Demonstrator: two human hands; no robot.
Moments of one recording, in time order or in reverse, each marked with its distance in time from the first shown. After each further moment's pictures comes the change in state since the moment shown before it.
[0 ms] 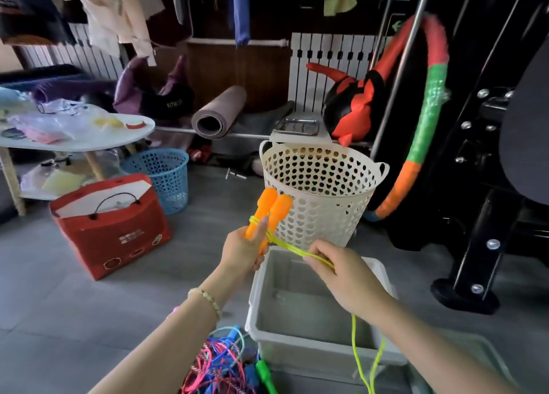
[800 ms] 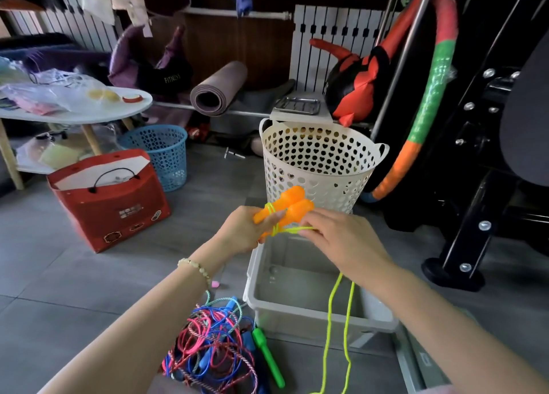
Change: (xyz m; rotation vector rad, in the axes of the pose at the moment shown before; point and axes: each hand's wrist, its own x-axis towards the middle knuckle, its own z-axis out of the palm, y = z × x) left_hand -0.014 0.003 -0.015 0.444 -0.243 0.191; right_hand -0.003 -0.021 -0.012 -0.407 0.130 -0.277
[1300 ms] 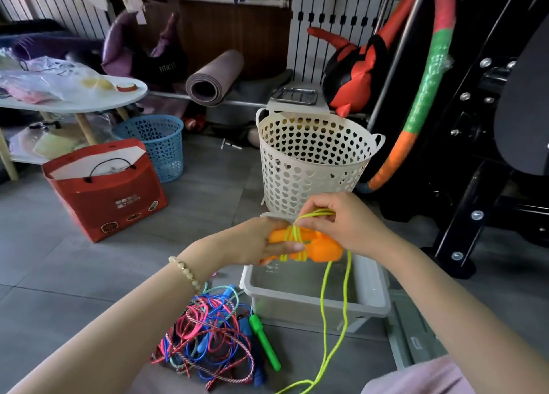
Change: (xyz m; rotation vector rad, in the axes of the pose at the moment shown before) left_hand -0.041 0.026 0.003 0.118 -0.480 0.234; right_hand 0.005 0.019 -0.009 0.579 -0.157 0.071
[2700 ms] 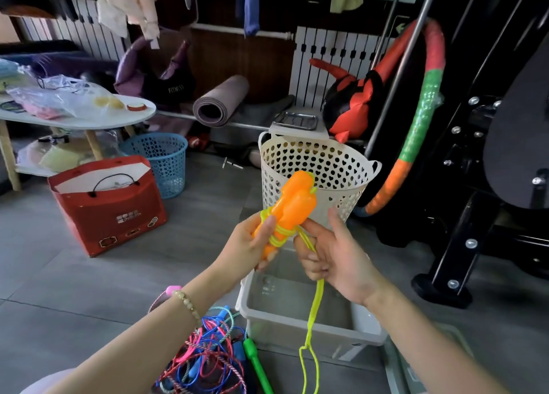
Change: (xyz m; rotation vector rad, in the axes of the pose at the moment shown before) left_hand -0.005 0.000 0.011 -0.591 0.541 0.122; right_hand -0.011 -0.014 0.017 1.112 -0.243 0.271
